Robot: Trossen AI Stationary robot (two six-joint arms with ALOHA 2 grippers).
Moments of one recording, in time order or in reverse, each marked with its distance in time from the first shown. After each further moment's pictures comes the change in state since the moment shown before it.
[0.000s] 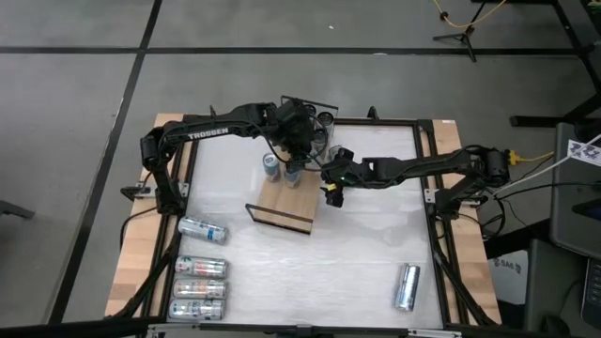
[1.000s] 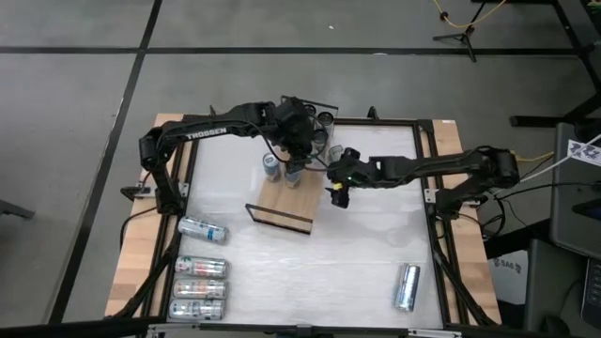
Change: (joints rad) left arm 0.000 -0.009 0.001 0.007 0.037 0.002; right arm 0.013 -0.084 -0.001 -0.094 -0.006 0.051
